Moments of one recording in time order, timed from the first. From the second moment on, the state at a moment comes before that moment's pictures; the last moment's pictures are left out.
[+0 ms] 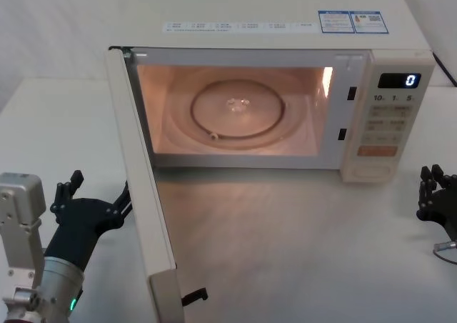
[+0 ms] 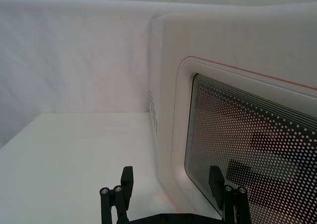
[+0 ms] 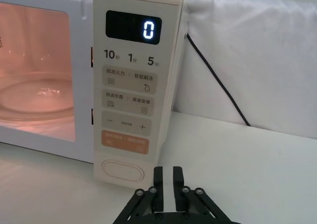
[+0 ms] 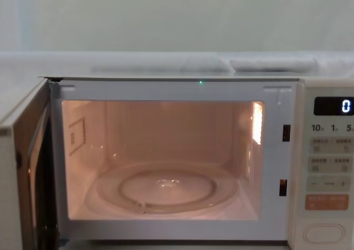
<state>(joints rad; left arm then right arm) 0.27 0.24 0.04 -1.85 -0.25 -0.02 -0.02 -0.14 0.17 -0.04 -1.74 0.03 0.00 0.11</state>
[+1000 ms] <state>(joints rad) 0.27 0.24 0.04 -1.85 -0.25 -0.02 -0.02 -0.14 0.17 -0.05 -1.74 0.03 0.00 0.11</state>
